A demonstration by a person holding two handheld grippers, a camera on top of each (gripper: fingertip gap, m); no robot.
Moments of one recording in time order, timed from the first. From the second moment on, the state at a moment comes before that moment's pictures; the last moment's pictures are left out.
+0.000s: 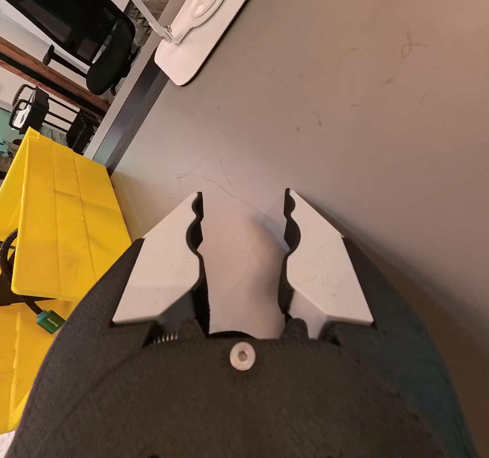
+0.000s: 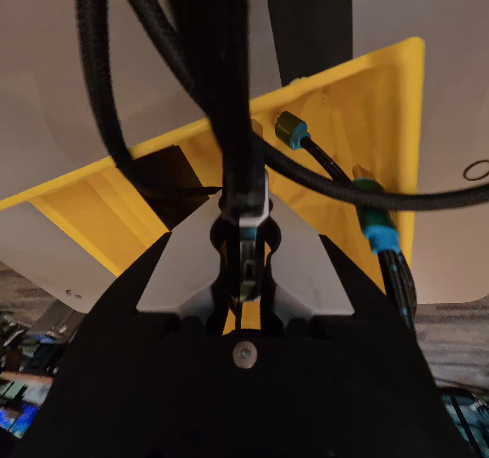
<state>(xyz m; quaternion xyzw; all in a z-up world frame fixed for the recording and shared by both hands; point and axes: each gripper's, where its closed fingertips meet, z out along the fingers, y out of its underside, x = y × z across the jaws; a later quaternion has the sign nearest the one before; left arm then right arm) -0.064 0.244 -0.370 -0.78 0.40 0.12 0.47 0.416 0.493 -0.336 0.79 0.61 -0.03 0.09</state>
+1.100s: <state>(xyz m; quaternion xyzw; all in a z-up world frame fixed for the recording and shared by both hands) -0.065 0.246 -0.370 -0.79 0.39 0.11 0.47 0.427 0.455 -0.223 0.80 0.57 0.12 -0.12</state>
